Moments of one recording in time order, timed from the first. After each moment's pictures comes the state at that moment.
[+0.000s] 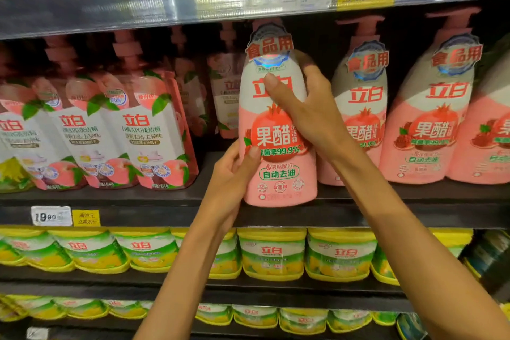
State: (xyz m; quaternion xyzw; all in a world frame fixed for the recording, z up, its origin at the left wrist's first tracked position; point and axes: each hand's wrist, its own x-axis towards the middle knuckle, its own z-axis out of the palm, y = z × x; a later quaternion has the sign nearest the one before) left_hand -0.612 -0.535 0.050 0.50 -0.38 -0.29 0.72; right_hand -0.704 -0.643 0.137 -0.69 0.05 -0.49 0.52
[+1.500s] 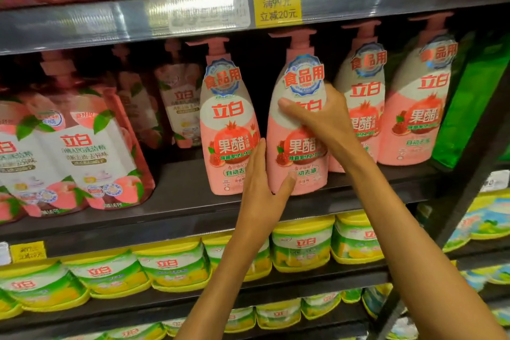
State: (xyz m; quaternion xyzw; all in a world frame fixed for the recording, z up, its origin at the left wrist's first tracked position) left_hand -0.696 -0.591 0.028 0.64 -0.52 -0.10 0.55; right_hand -0.777 -0.716 0.109 -0.70 0.22 -0.53 0.42
